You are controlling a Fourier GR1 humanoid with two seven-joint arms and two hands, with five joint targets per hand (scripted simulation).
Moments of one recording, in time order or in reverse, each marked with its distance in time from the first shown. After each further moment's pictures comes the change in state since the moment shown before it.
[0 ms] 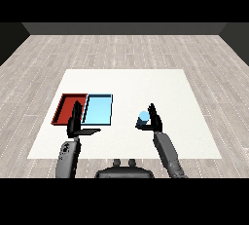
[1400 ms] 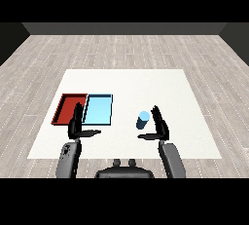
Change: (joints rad) left arm 0.020 -0.011 -0.007 0.008 0.018 -0.028 -0.011; right arm 0.257 -0.007 0.078 -0.467 0.132 0.054 0.065
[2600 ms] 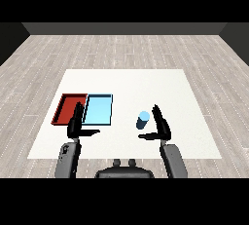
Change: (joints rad) left arm 0.006 0.000 -0.005 -0.061 0.009 -0.004 0.159; right arm 0.017 -0.005 0.011 -0.101 0.051 -0.020 0.145
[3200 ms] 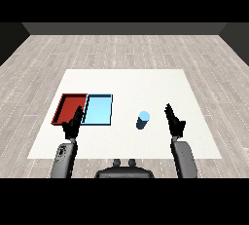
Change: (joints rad) left arm 0.009 0.069 0.002 0.046 -0.019 -0.001 0.235; right arm -0.043 -0.098 -0.161 0.052 0.021 -0.001 0.167
